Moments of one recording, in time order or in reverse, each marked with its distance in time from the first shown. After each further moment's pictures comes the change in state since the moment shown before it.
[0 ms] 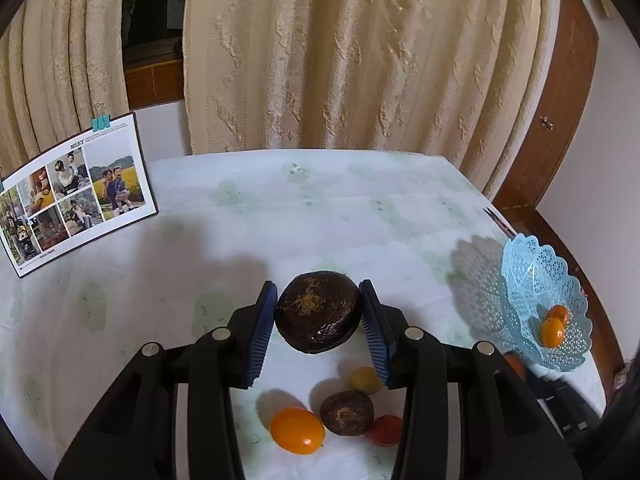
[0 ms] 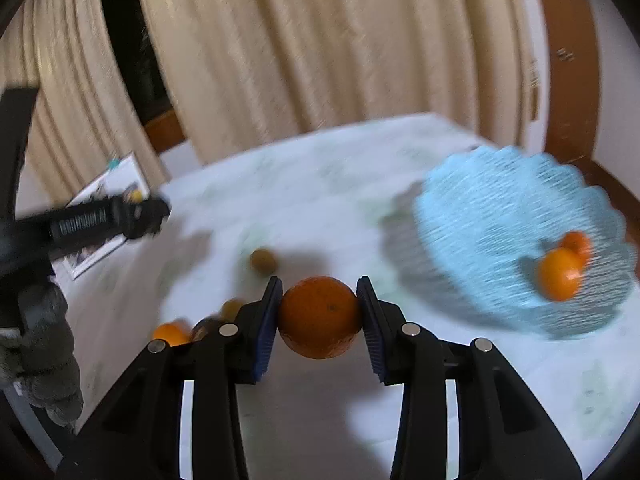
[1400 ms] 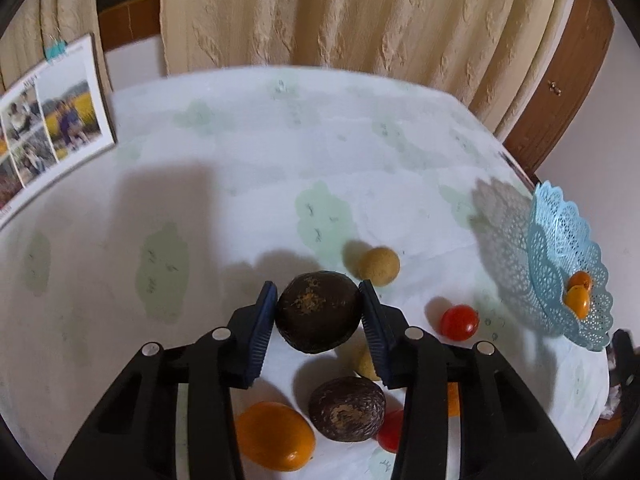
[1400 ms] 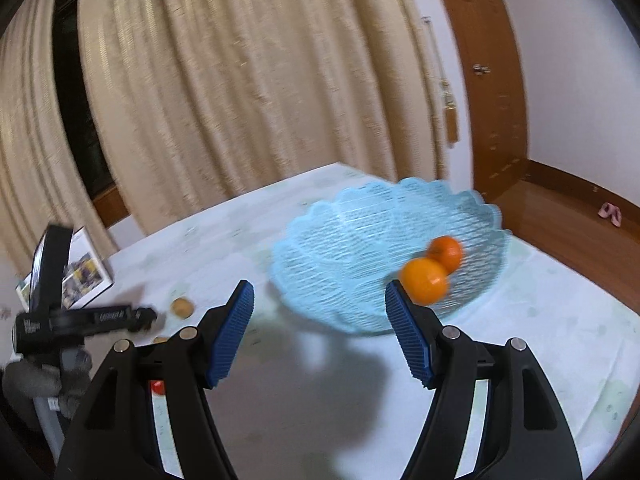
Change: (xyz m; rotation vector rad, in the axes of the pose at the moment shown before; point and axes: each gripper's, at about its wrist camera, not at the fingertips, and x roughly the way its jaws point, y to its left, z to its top) left arm 0.063 0.001 -0.023 -0.019 0.189 -0.030; right arm -0.054 -0.062 -0.018 0.132 -0.188 -0.143
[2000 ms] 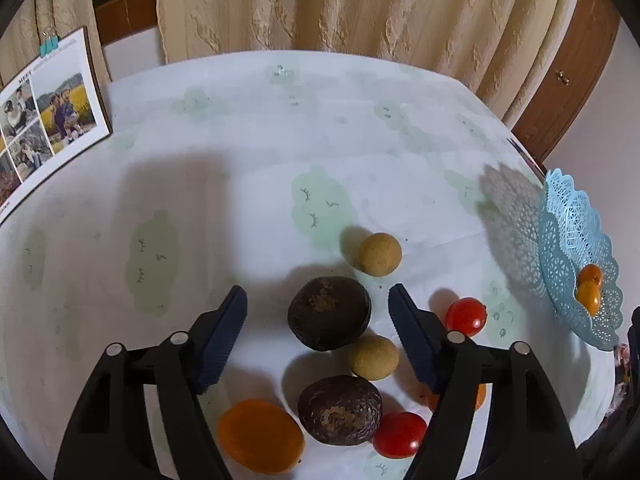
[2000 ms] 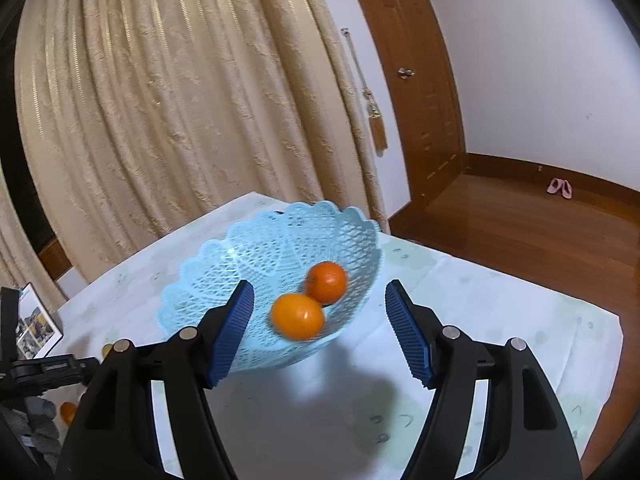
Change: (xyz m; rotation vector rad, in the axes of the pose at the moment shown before) left arm 0.019 -0.006 -0.005 0.001 0.071 0.021; right arm -0.009 -0.081 0.006 0.154 -0.097 -0.210
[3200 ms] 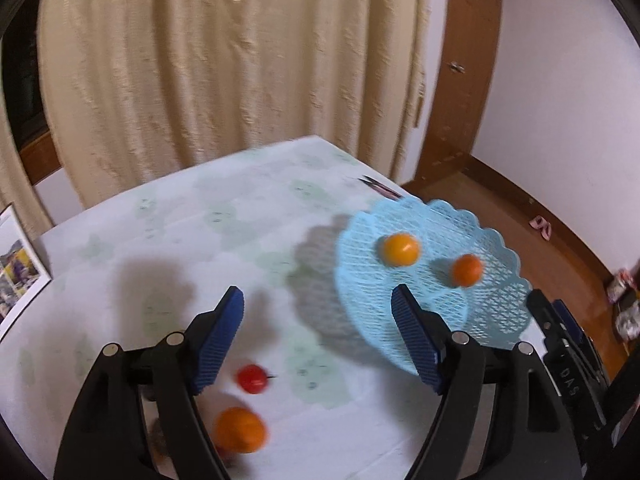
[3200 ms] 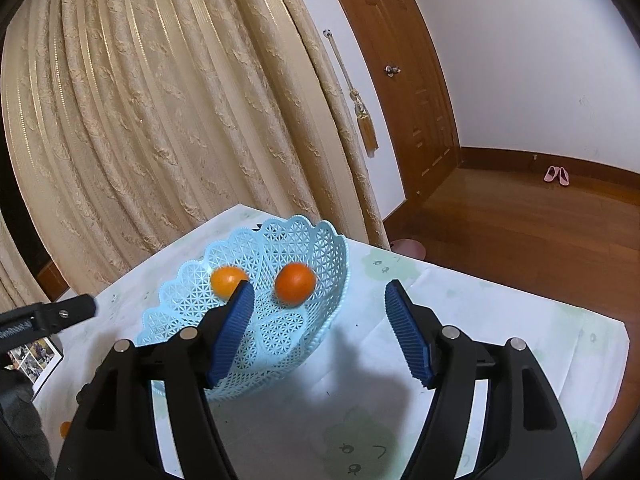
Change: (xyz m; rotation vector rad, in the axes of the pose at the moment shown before) left arm -0.068 -0.147 0.007 0.301 -0.252 -0.130; right arm 0.016 -0.031 0.012 0.071 -0.015 -0.011
